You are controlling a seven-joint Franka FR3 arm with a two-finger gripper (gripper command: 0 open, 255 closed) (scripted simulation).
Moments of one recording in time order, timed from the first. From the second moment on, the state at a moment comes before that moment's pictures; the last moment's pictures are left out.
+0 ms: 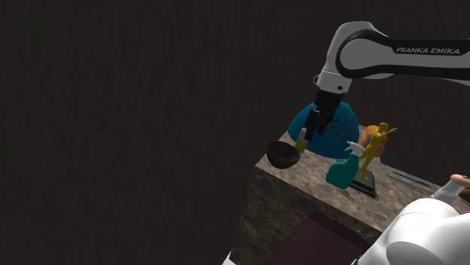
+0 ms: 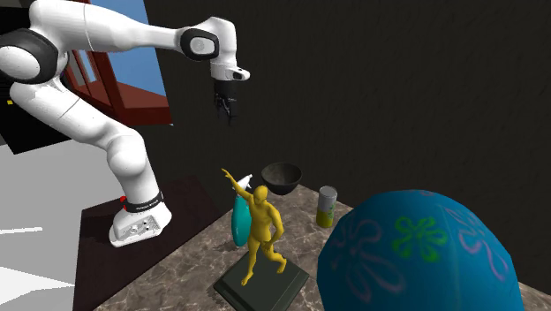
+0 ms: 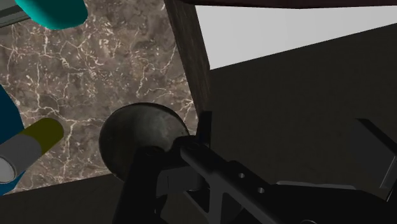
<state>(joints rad) -0.07 -0.61 -0.11 -2.34 -0.04 1.66 -0.17</state>
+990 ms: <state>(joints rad) -0.13 -0.21 -0.36 -2.17 -0.08 1.93 -0.50</state>
